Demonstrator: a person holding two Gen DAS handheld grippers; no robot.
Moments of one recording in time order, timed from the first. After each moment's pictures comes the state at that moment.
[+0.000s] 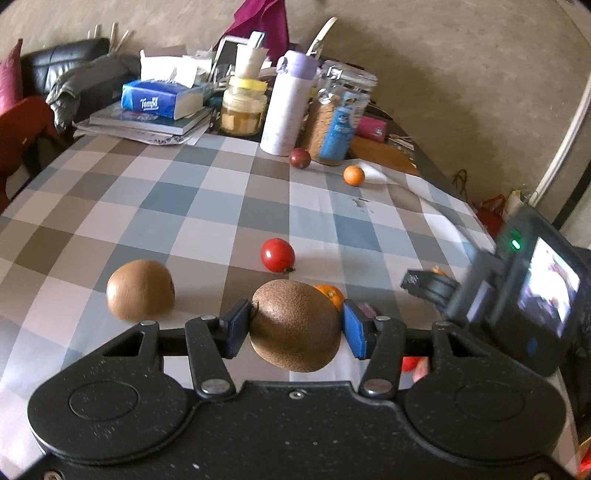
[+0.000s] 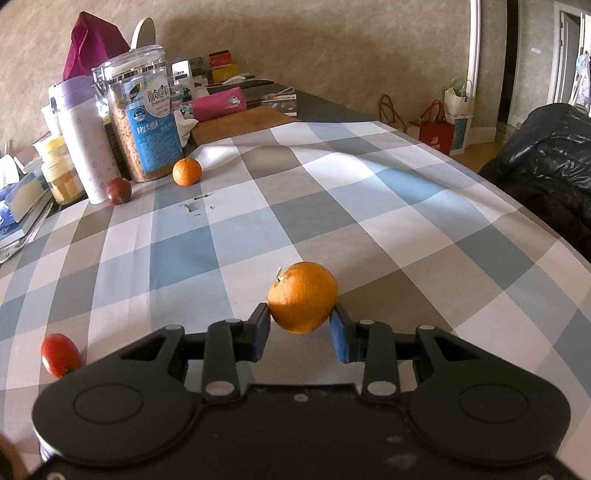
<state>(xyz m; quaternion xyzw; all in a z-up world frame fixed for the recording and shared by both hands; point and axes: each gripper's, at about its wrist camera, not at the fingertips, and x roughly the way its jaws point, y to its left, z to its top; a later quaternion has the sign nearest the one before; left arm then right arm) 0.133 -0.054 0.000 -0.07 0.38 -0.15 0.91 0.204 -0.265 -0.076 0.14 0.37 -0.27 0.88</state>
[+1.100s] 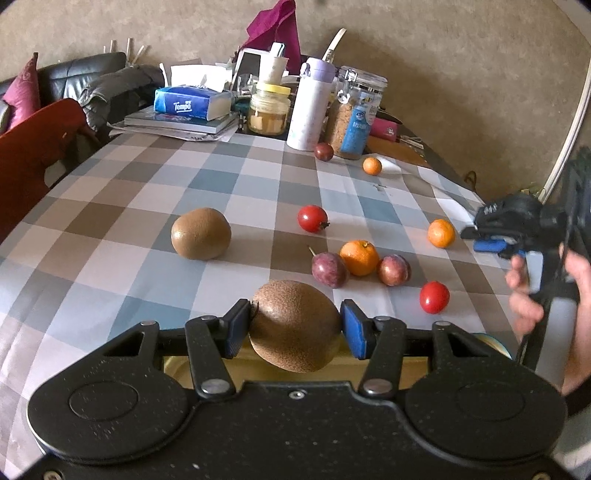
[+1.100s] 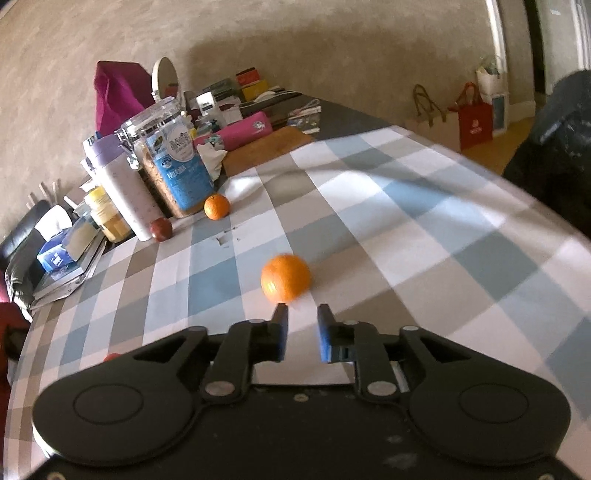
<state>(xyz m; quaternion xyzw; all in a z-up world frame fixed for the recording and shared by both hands) 0.078 -0.016 -0.018 -0.06 0.36 -0.14 0.92 0.168 -0.311 -0.040 0.22 0.34 -0.18 0.90</state>
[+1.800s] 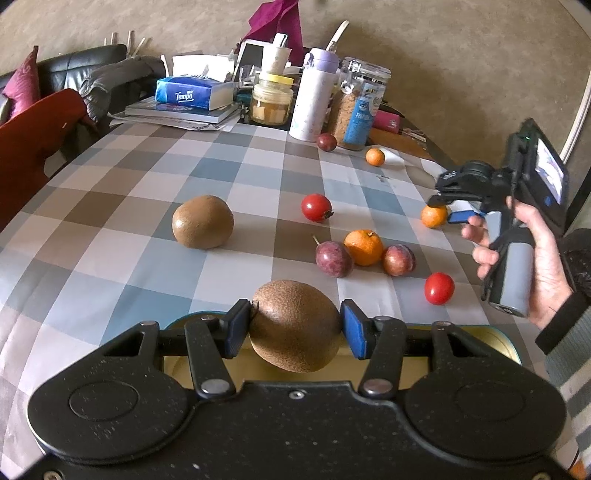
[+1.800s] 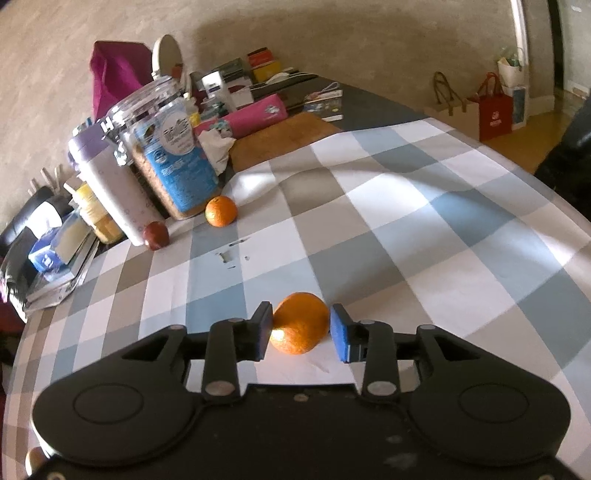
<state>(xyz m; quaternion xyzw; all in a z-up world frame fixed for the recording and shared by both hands) 0.079 -0.015 -0.023 -0.06 0.37 -0.13 0.92 0.243 -0.326 -0.059 0.22 0.37 -0.16 0.89</state>
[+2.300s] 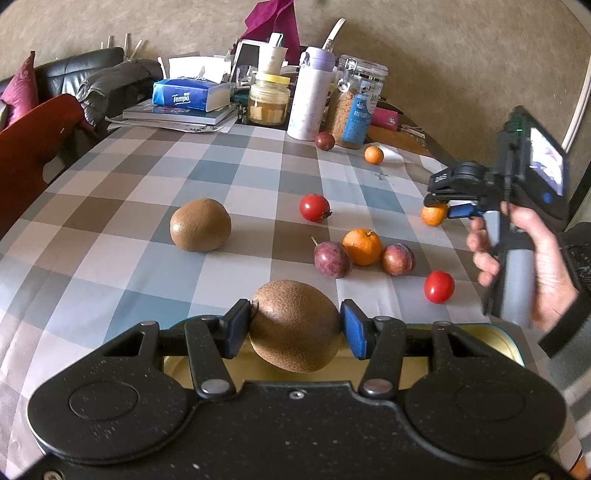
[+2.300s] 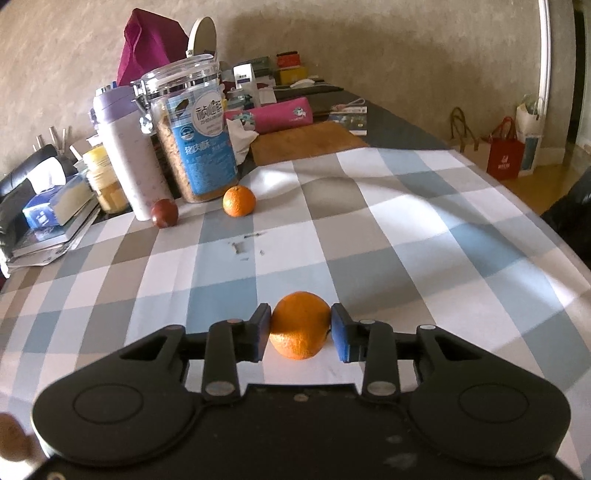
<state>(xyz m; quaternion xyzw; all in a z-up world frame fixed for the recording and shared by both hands) 0.081 -0.018 -0.022 -0.05 0.37 -0.14 0.92 0.247 -0.299 -0.056 0.13 0.37 -0.15 0.91</state>
